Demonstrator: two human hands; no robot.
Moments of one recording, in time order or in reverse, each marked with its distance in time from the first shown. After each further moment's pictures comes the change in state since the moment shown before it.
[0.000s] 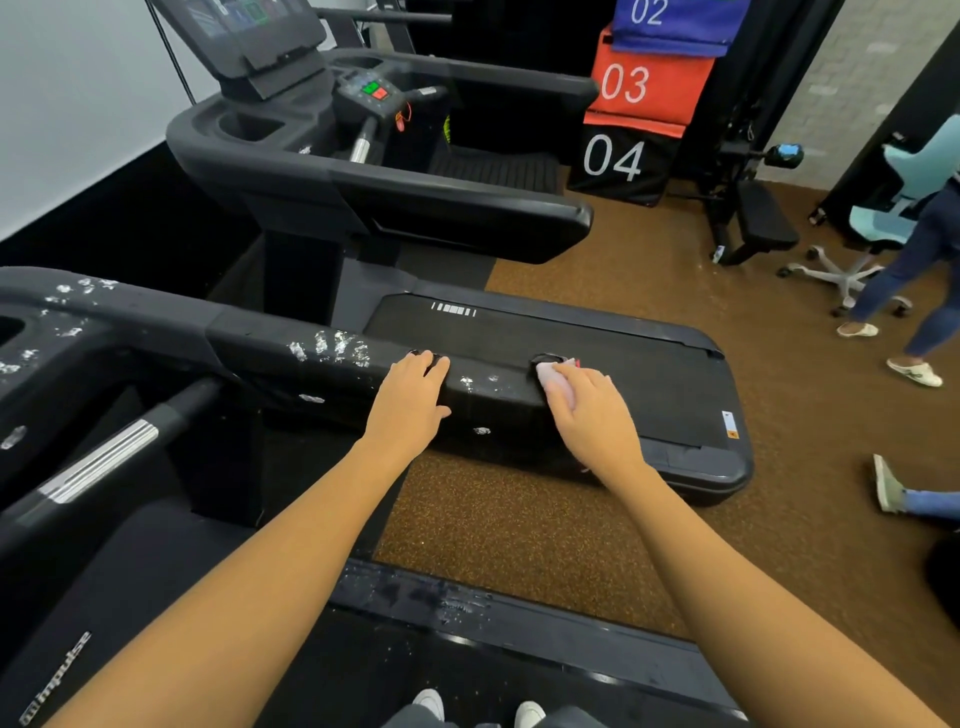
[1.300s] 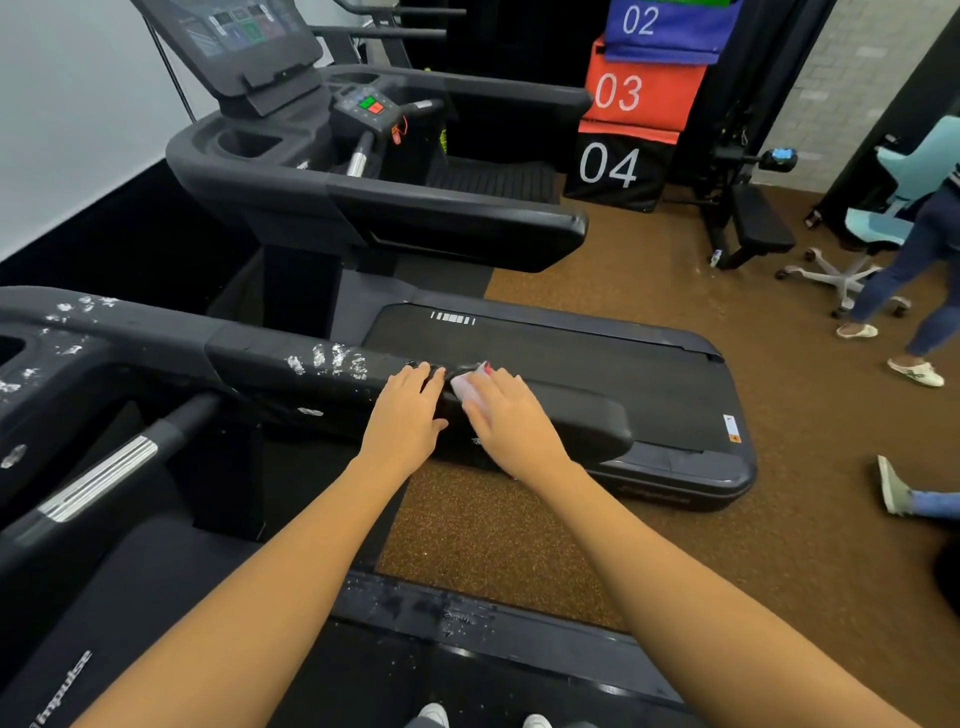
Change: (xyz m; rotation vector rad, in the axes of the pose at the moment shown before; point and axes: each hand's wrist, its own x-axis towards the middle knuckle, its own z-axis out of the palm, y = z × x) left_hand -0.002 -0.005 0.009 -0.005 0.070 0.060; right_hand 0.007 -0.071 0.019 -0.084 -0.047 -0.381
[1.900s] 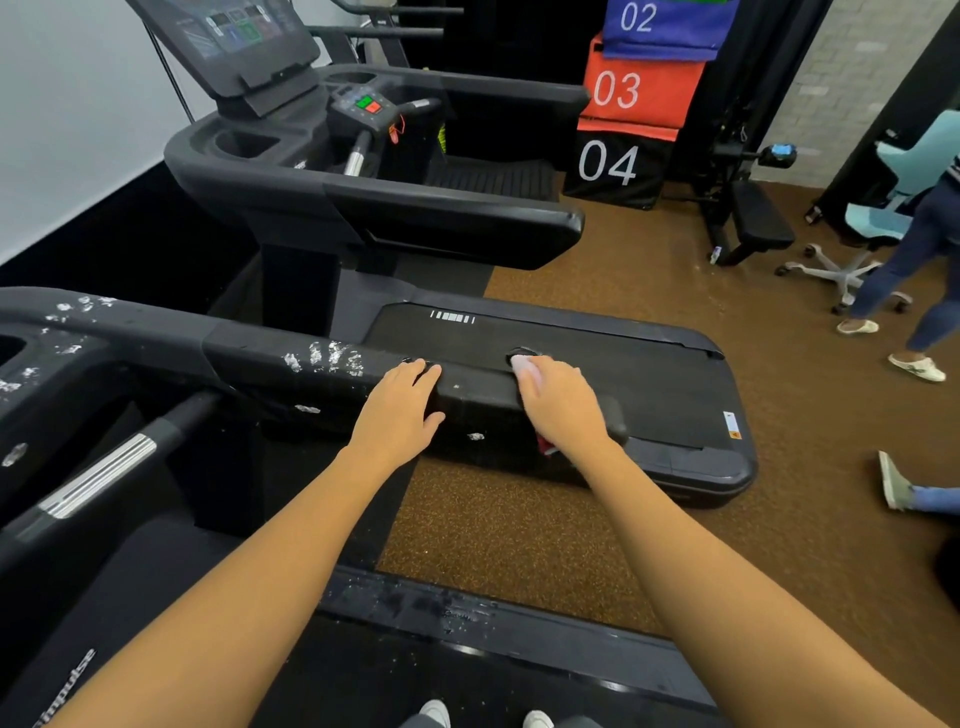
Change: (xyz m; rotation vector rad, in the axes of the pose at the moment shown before) left_hand 0.000 -0.005 -0.004 -0.061 -0.029 -0.009; right_hand 0.000 0.033 -0.028 0.140 -0.040 0.443
